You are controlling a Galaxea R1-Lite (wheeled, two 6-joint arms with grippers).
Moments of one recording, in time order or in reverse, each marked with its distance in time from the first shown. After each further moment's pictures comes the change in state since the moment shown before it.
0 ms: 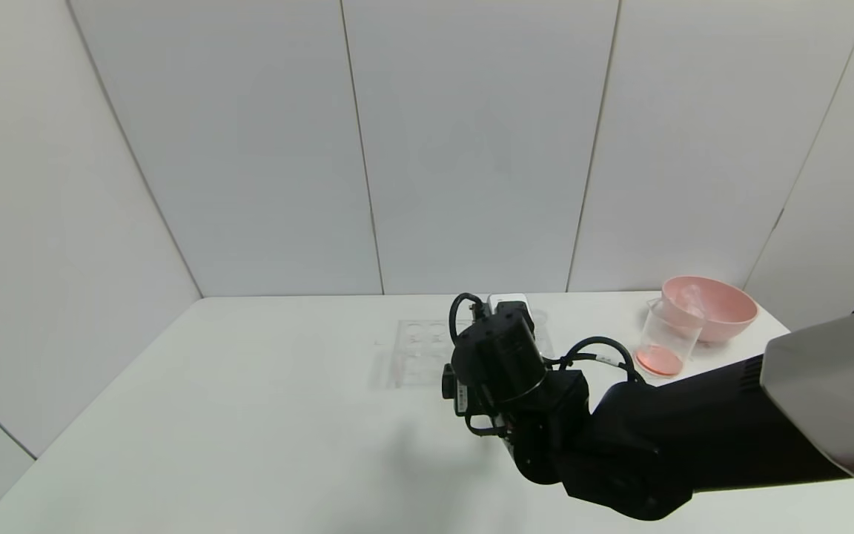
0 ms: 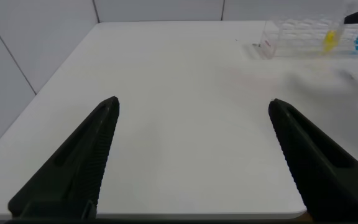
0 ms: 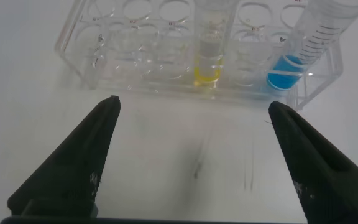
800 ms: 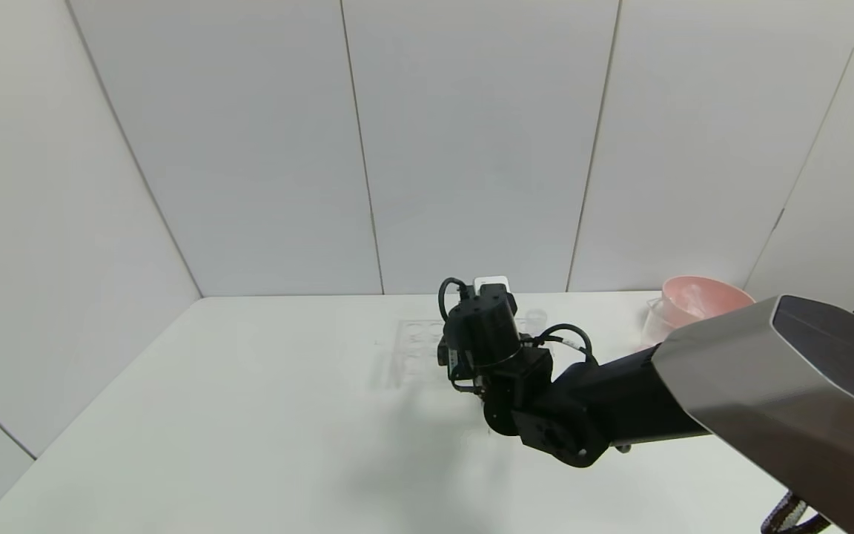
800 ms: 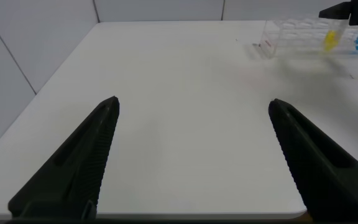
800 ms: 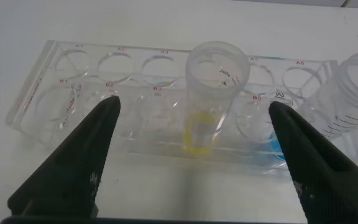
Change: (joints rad) left arm 0.000 0.000 0.000 0.000 0.000 0.000; right arm -0.071 0.180 -0.201 -0.099 -0.030 -0.140
